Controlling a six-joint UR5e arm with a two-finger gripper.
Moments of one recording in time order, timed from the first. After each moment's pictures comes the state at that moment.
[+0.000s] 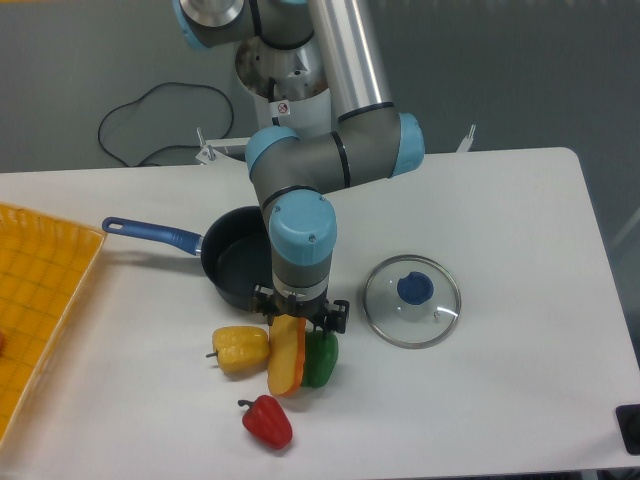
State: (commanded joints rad) arm 2.33 -2.03 -1.64 -1.02 1.49 0.53
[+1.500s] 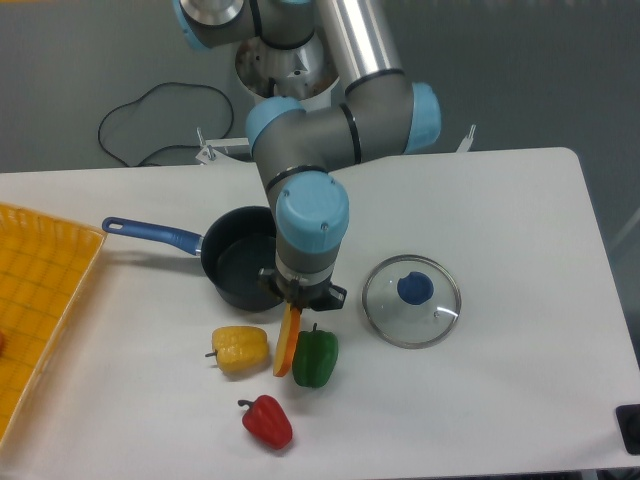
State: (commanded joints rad) arm 2.39 -1.93 -1.50 -1.34 1.48 0.78
